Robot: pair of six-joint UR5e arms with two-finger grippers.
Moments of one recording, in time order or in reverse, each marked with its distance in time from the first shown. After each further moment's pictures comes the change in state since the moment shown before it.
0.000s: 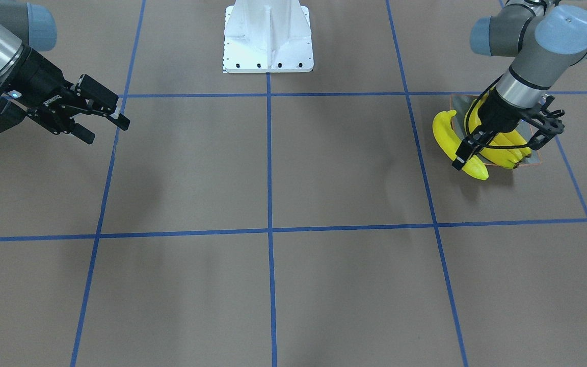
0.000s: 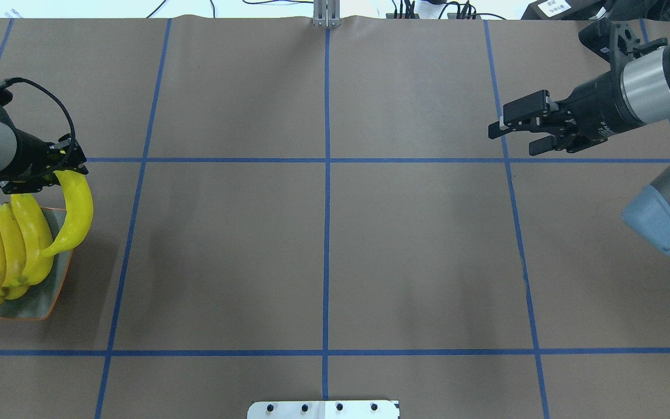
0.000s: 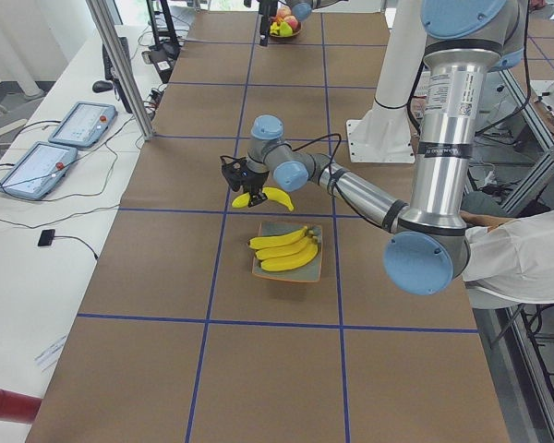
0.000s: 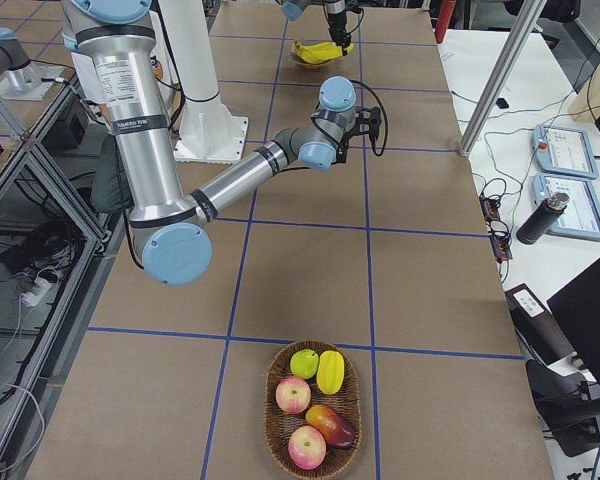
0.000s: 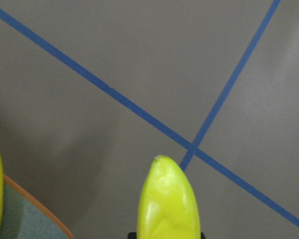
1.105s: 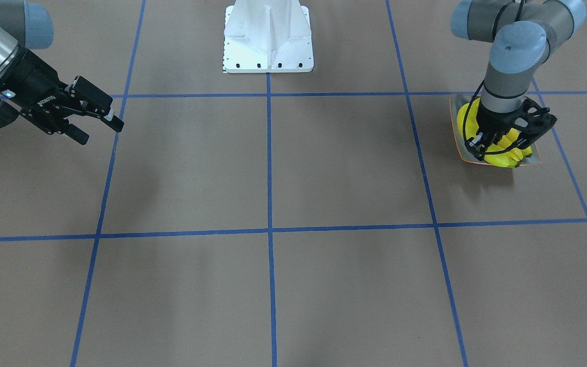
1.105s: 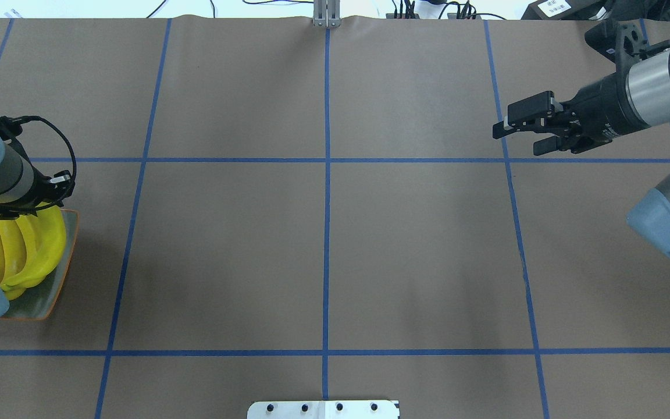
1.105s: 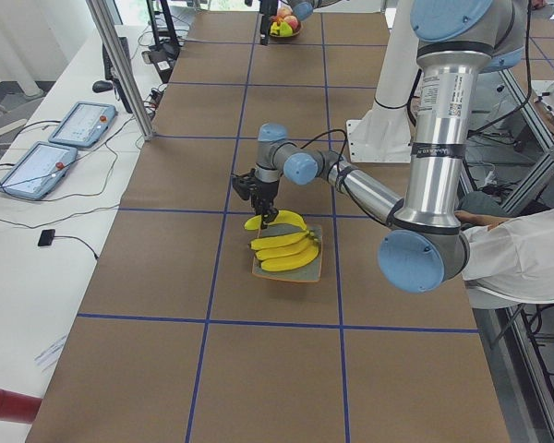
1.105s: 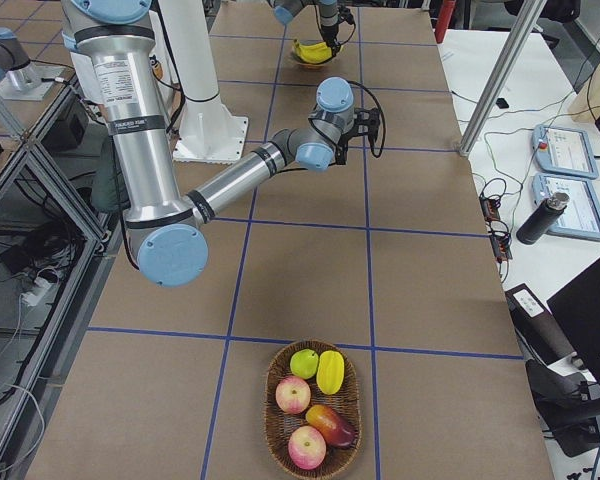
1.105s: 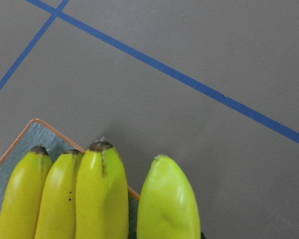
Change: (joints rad) left arm 0.086 0.015 -0.023 0.283 0.127 0.093; right arm 0.000 -0.014 0.016 -0.001 -0.019 0.002
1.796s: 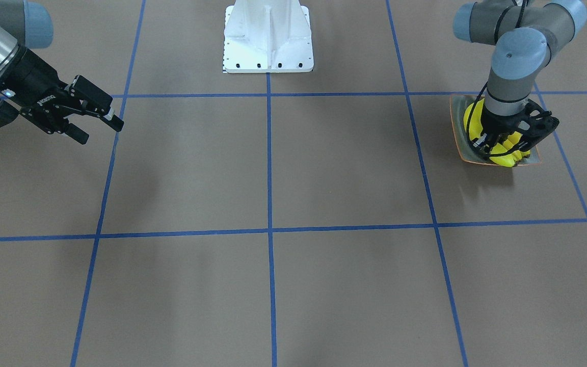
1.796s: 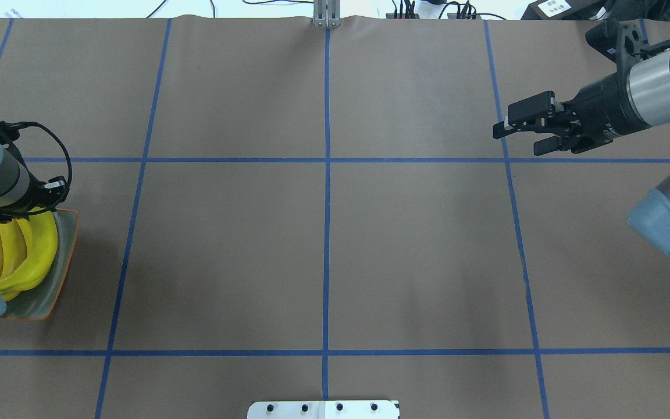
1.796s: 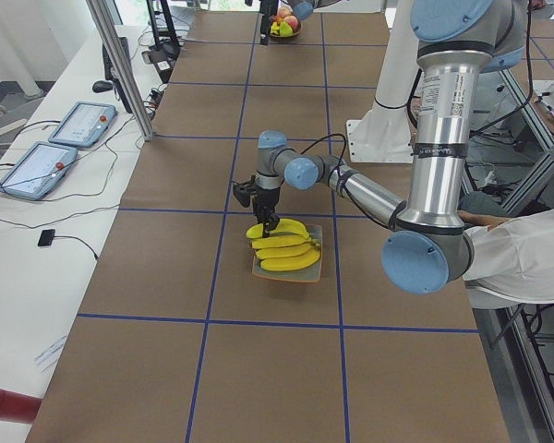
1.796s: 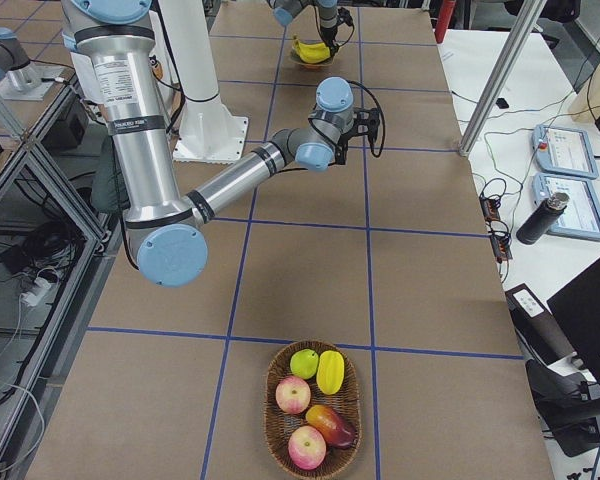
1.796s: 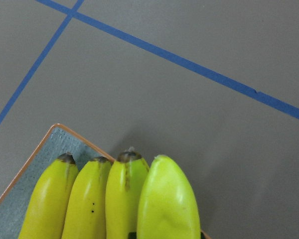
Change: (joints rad) left arm 0.002 0.011 0.020 0.011 0.013 0.034; right arm 0.000 -0.001 0.002 0.000 0.001 -0.001
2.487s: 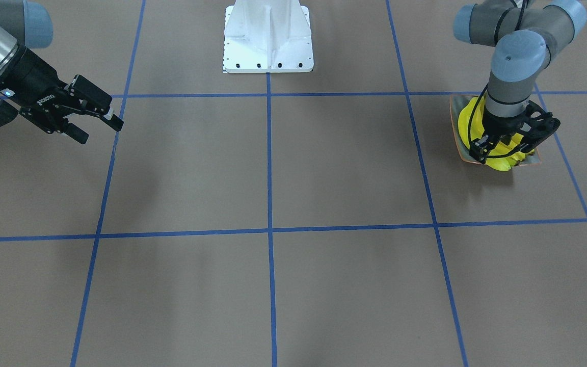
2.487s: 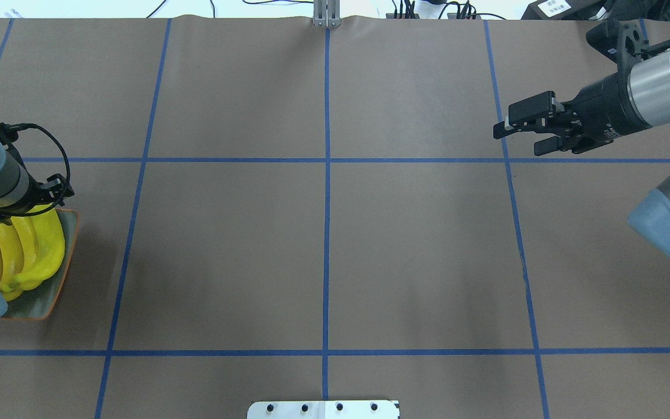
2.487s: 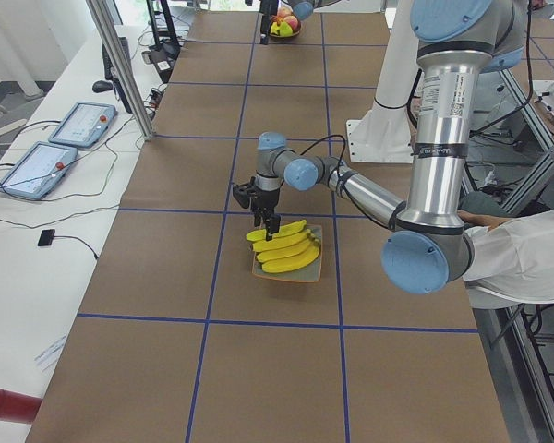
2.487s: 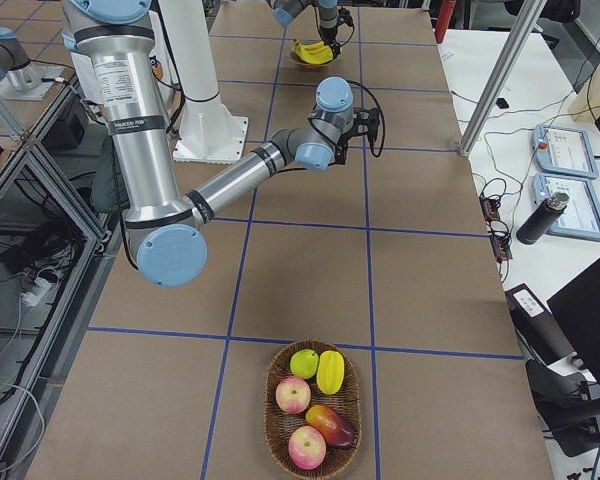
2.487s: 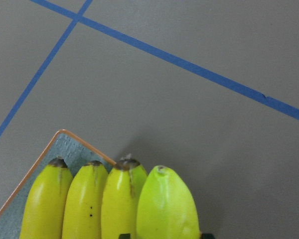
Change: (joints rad) left arm 0.000 0.000 0.000 0.002 0.005 0.004; right arm 0.001 -0.001 0.003 0.000 0.001 0.002
